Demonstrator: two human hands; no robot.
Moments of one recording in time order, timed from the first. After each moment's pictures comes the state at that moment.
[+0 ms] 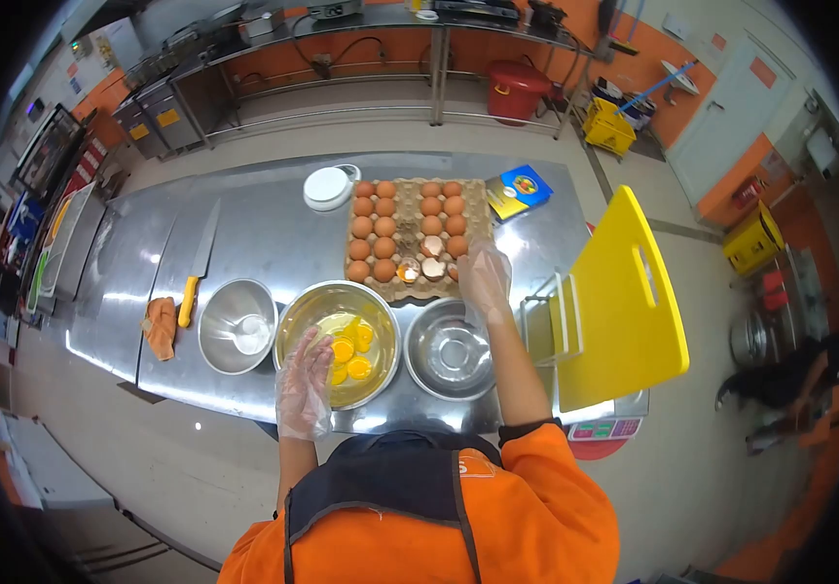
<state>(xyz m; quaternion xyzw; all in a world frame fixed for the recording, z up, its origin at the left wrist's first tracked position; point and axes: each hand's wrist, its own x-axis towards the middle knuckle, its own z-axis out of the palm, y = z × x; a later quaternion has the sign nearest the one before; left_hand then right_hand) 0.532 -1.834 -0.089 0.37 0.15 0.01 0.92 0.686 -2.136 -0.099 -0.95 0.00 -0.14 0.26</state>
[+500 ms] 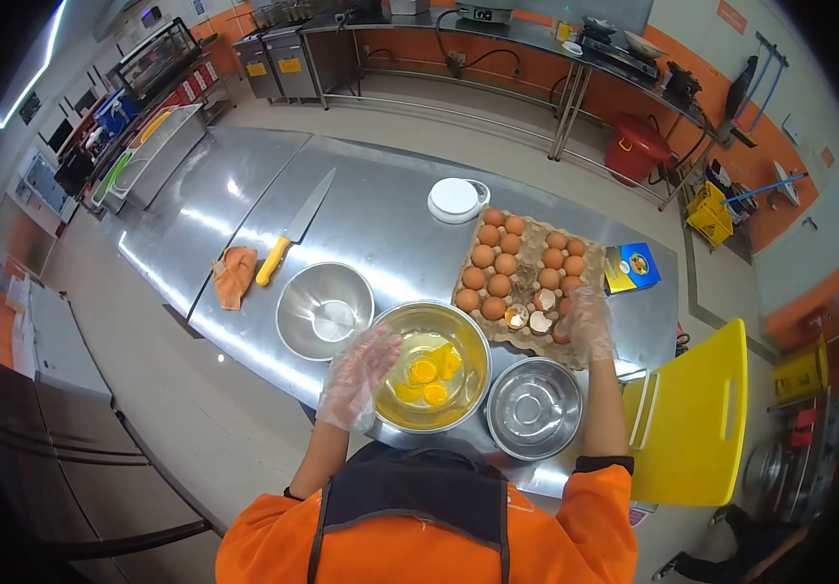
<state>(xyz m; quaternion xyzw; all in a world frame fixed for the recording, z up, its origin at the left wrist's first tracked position) 0.559 -1.782 -0.078 0.36 0.20 0.00 0.91 0.766 -2.140 -0.107 -0.99 -0.12 0.02 0.07</state>
